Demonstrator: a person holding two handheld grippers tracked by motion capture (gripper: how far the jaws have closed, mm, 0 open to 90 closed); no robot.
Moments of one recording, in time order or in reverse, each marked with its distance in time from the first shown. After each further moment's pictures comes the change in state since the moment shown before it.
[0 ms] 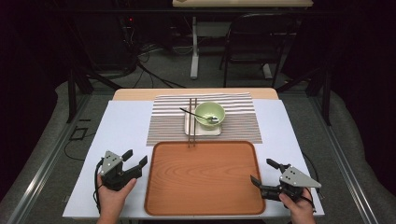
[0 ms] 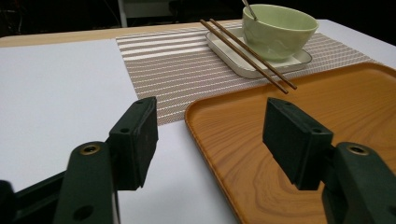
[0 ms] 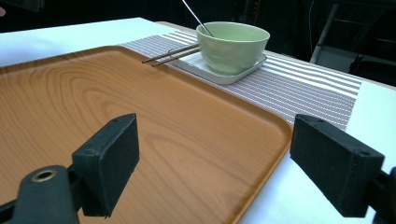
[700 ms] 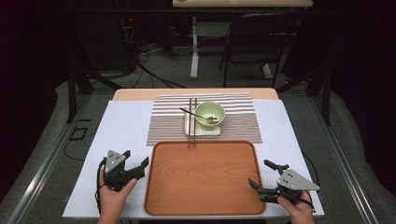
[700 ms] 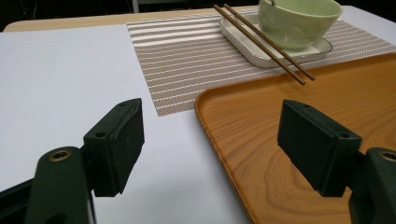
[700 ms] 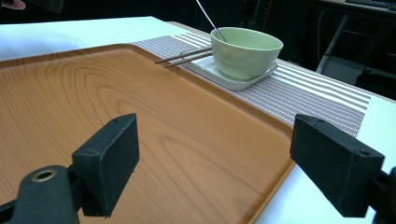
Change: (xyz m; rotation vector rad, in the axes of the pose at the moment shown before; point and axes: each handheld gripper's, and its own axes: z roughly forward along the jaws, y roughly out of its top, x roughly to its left) left arm -0.003 -0.001 0.005 0.059 0.062 0.004; right arm 0.009 0.005 -0.001 -0.006 0.030 -0.058
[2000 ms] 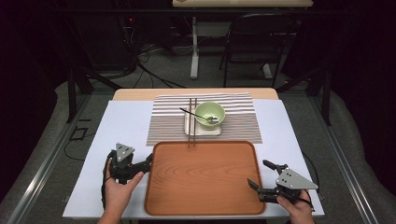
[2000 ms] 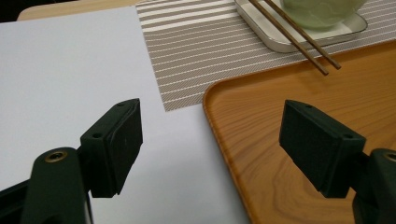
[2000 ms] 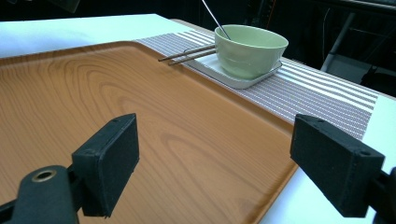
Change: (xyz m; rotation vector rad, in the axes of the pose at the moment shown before) left arm -0.016 0.026 0.016 0.131 0.076 0.022; right arm 0.000 0.000 0.003 0.010 0.015 -0.002
